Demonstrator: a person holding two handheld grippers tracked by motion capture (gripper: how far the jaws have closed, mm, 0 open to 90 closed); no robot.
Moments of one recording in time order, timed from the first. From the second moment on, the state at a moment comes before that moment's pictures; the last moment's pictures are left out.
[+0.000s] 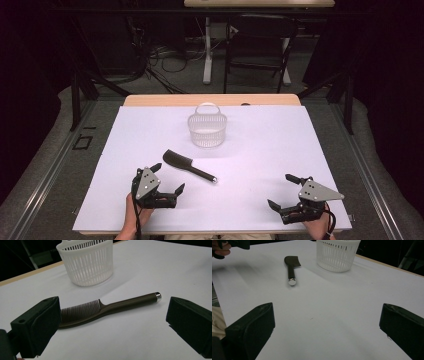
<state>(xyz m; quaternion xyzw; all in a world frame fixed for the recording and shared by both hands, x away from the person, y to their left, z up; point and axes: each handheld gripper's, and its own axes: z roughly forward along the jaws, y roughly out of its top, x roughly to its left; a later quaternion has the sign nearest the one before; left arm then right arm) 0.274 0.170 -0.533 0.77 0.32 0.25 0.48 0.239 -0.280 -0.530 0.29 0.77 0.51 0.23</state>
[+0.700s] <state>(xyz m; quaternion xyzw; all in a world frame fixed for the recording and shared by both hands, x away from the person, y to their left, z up) 0.293 0.139 -0.530 0.78 0.33 0.24 0.47 0.240 -0.279 -0.531 0.29 0.78 0.51 0.23</state>
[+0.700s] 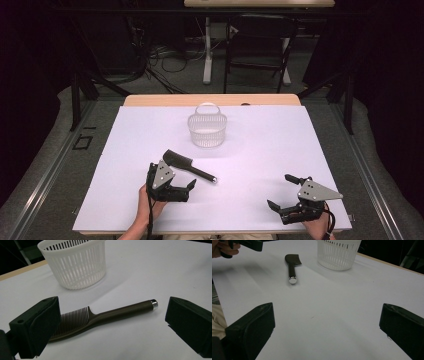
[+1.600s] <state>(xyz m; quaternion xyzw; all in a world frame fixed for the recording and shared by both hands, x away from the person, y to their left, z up) 0.310 0.099 -0.535 0.80 0.32 0.22 0.46 0.241 -0.278 -0.533 0.29 0.78 0.51 0.22</state>
